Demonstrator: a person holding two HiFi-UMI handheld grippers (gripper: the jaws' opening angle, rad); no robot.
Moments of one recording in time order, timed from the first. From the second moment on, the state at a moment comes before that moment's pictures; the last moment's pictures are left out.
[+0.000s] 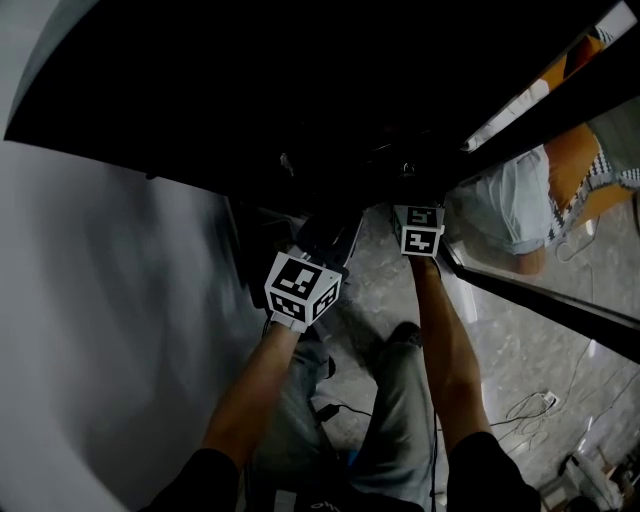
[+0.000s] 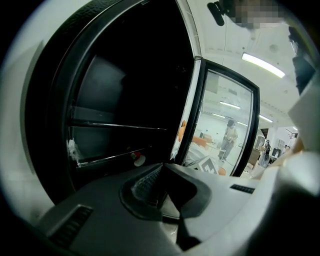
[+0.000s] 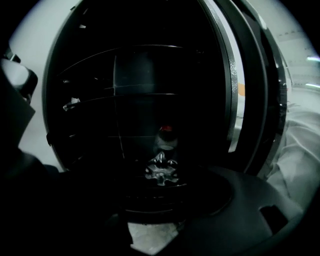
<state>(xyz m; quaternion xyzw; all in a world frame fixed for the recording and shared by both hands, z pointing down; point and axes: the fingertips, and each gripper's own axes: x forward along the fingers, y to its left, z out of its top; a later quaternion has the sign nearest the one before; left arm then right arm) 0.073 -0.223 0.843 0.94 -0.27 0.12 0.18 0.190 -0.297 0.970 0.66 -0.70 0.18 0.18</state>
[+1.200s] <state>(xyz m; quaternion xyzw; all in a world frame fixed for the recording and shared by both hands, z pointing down) 0.061 -0.196 0.804 0.94 -0.27 0.12 0.18 0.190 -0.253 0.932 0.67 -0.69 0.20 0.18</state>
